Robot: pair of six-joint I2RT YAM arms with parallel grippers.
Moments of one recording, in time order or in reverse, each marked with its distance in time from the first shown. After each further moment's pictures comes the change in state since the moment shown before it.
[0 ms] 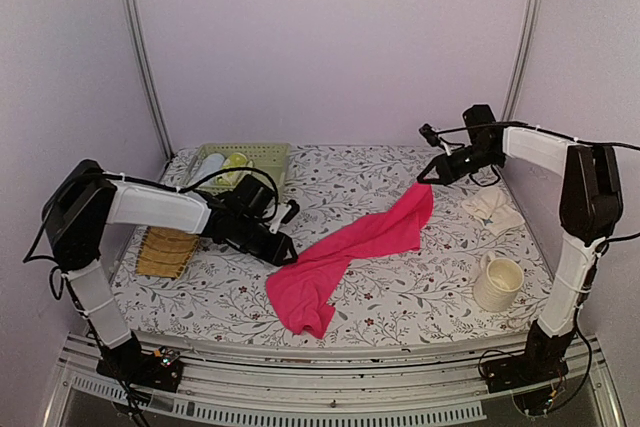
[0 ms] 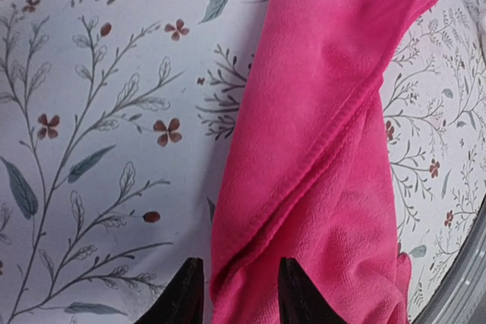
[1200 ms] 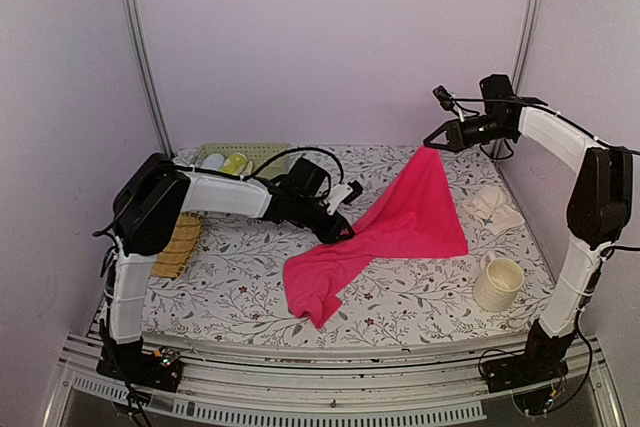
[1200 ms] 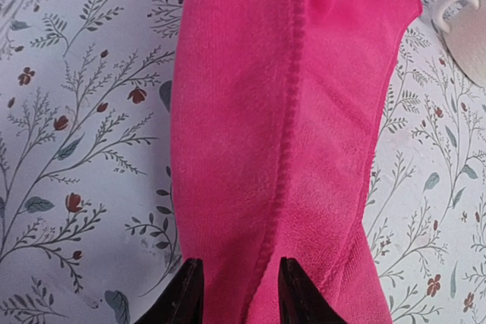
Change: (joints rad) left arm -0.071 0.431 0.526 0.116 0.097 0.339; right arm -0.050 -0.046 0.208 -0.049 -0.126 0.076
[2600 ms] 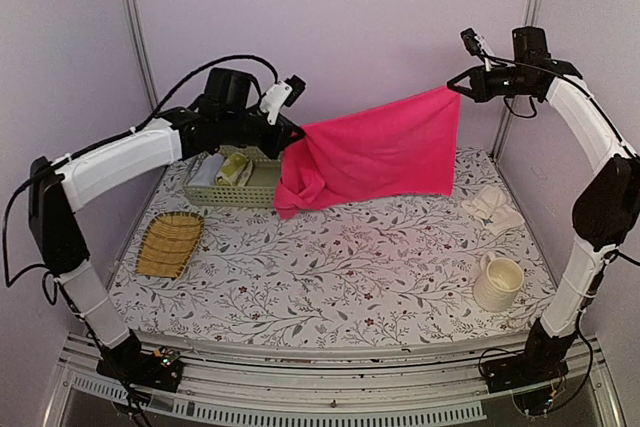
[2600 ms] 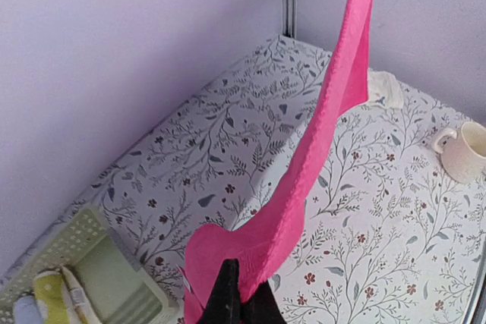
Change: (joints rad) left arm 0.156 -0.444 0.024 -0.170 -0.093 0.074; right arm -0.060 -0.013 0.334 -0.063 0.098 -0.022
